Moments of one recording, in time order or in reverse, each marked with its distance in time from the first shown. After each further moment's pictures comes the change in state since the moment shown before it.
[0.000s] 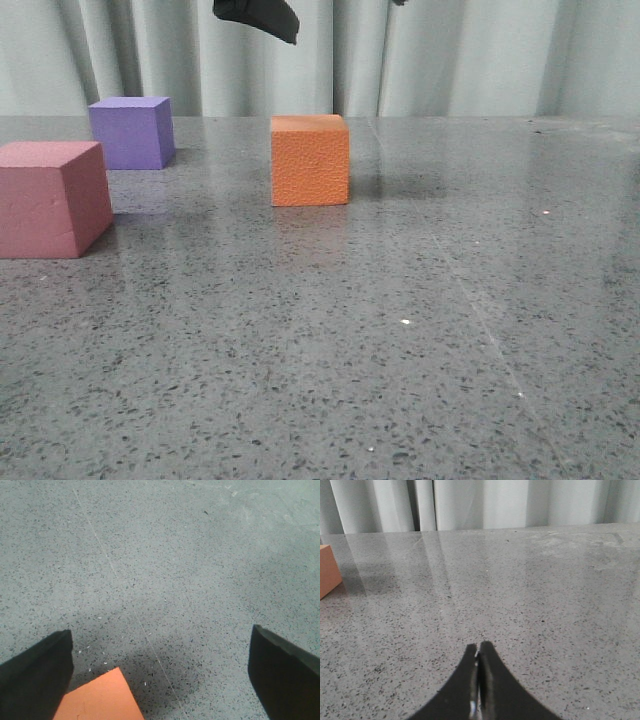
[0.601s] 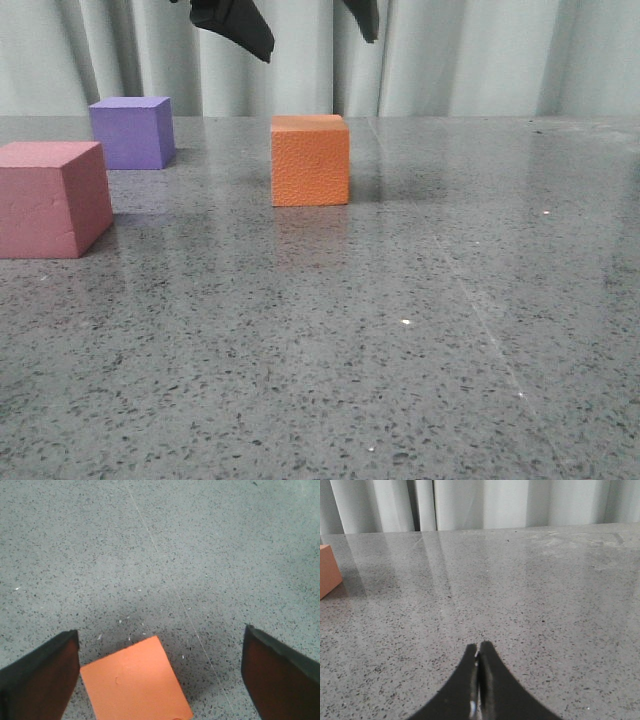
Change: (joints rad) left arm -0.064 0.000 0.000 0.400 0.126 -0.361; right arm 0.000 0.000 0.000 0.000 0.000 0.000
